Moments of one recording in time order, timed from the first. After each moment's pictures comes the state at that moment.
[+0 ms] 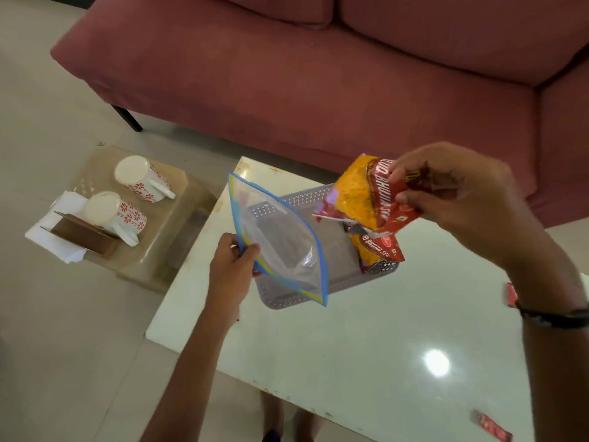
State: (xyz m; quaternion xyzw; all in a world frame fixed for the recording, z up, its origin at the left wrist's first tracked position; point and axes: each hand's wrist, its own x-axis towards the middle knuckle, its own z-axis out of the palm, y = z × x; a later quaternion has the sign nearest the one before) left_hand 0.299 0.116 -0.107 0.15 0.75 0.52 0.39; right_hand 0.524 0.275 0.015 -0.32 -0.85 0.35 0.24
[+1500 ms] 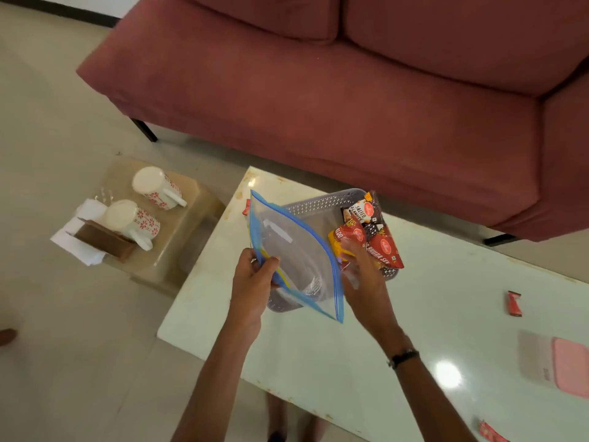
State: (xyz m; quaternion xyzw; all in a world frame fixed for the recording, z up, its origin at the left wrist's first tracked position) left_hand 0.331 0.113 -0.089 0.10 0.70 0.57 0.43; right_hand 0.505 0.191 -0.153 -0.45 -0.72 0.46 0.25
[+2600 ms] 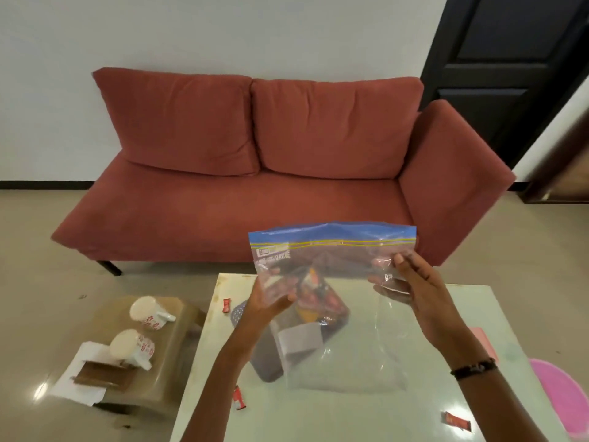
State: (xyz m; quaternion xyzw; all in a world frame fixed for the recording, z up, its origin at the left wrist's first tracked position) left_hand 0.339 0.118 0.085 0.41 0.53 0.47 0.58; right_hand 0.598 0.158 0.145 -0.47 -0.47 0.57 0.48
